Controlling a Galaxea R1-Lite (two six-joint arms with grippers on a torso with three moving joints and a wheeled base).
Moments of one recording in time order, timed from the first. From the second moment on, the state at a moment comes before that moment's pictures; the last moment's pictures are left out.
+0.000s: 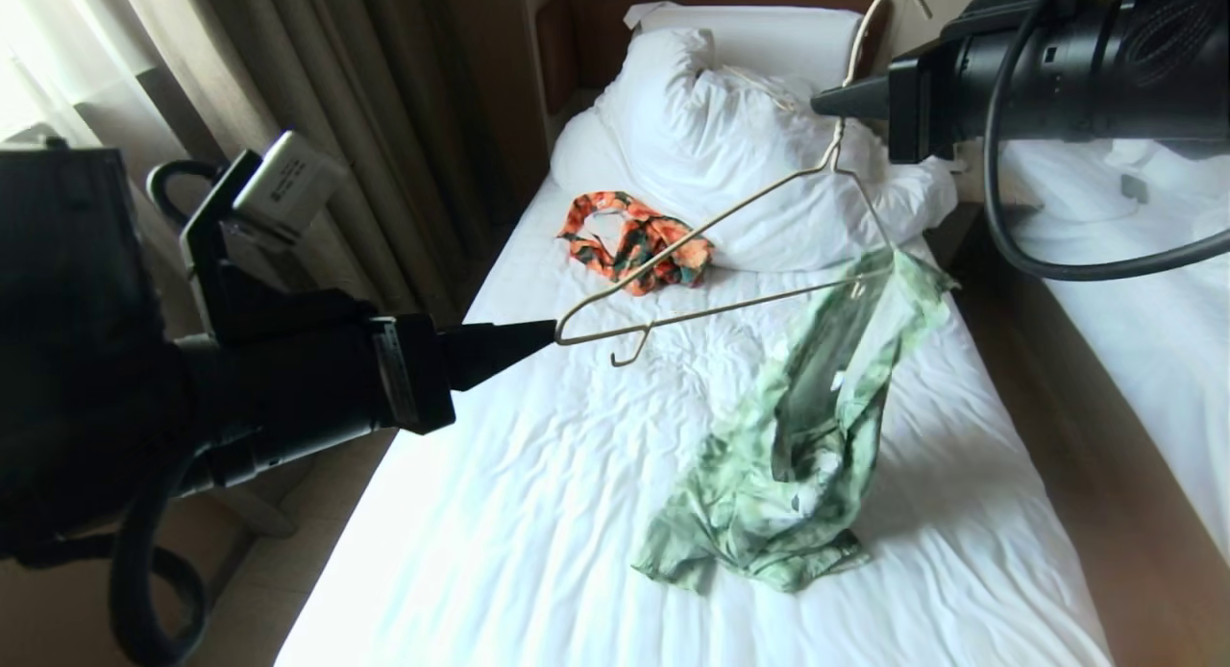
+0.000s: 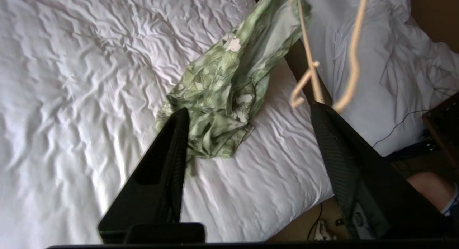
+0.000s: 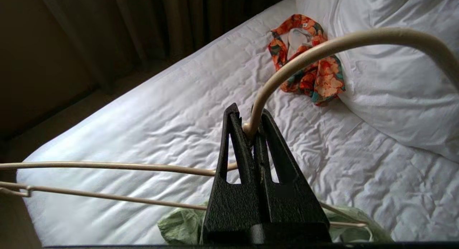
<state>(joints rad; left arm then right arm) -0.67 1.29 -0.85 -0.26 -0.03 -0.25 0.47 1.72 -1.83 0.16 0.18 -0.23</state>
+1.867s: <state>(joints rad) -0.40 0.43 -0.43 0.05 0.11 -0.32 0.37 2.10 -1.49 0.11 -0.11 -0.11</state>
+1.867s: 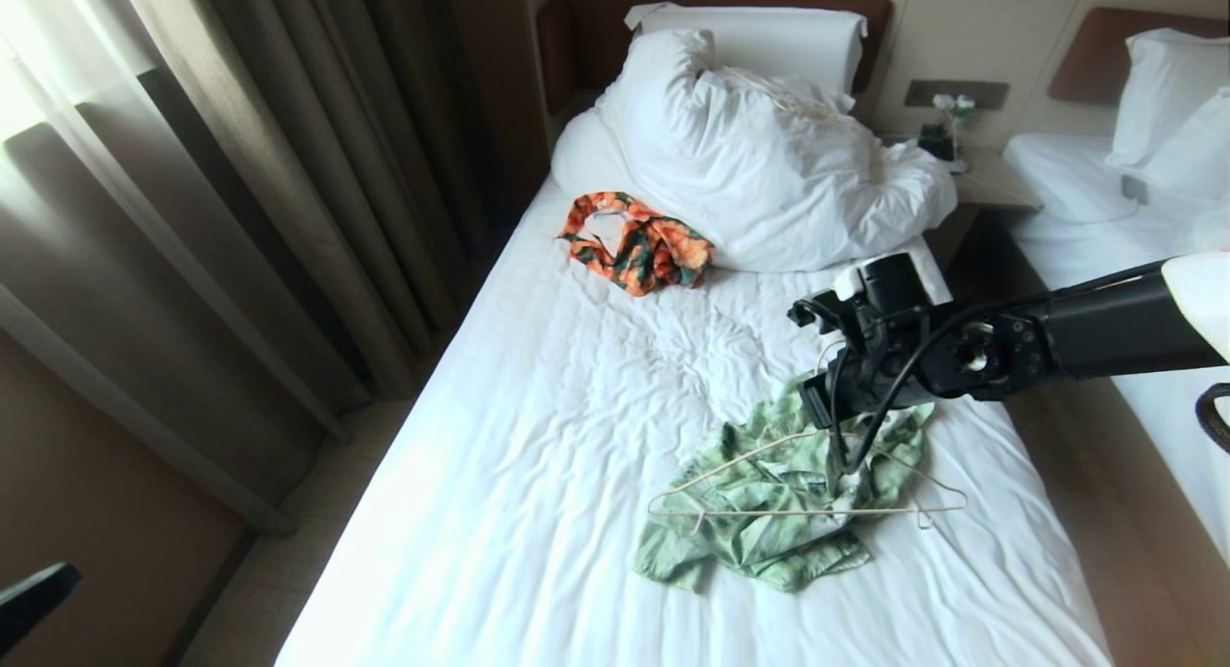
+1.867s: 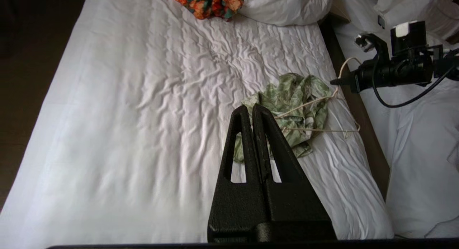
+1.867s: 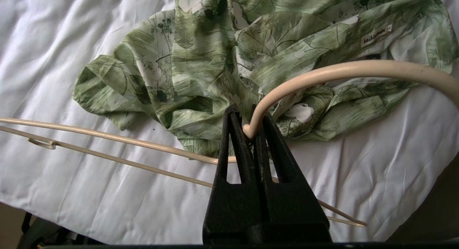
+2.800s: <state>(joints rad) -0.33 0.39 -0.43 0.05 0.11 -0.32 0.28 2.32 -1.58 0.11 -0.15 -0.15</state>
